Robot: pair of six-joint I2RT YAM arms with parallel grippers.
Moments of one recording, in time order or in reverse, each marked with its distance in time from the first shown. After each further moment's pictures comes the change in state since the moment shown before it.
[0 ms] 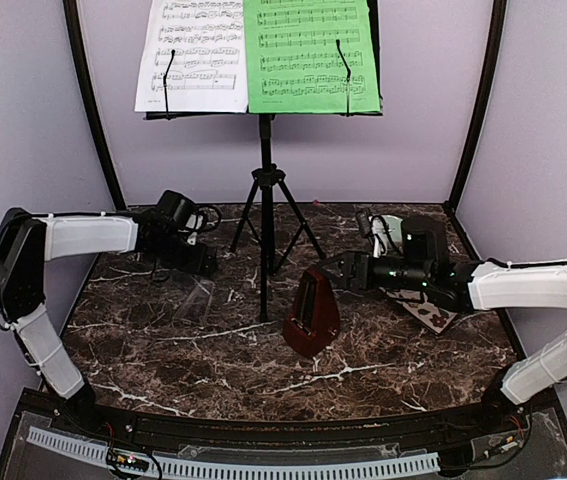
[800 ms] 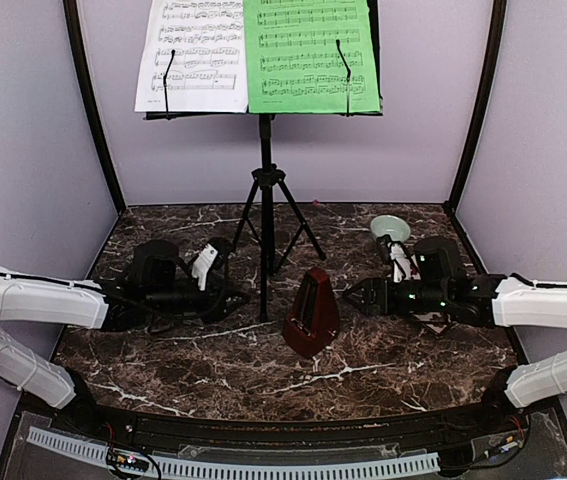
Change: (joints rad) left arm -0.287 -0.417 -0.584 0.703 0.325 0.064; right arm -0.005 -0.193 -0.116 -0.293 0.140 -0.022
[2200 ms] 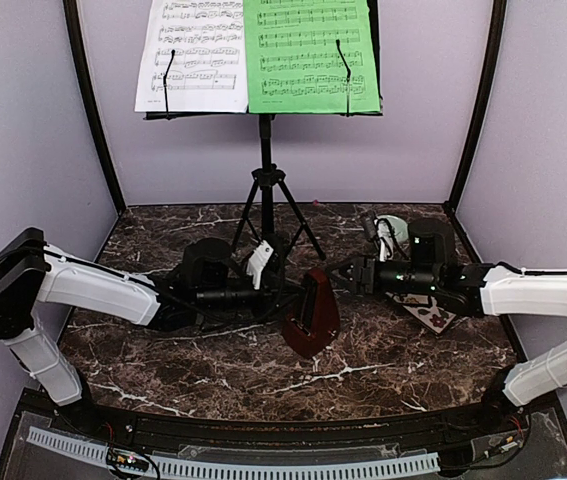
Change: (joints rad) left arm -0.200 0.310 0.238 0.241 -0.021 -0.041; right arm 0.034 0.096 0.095 0.209 -0.144 0.060
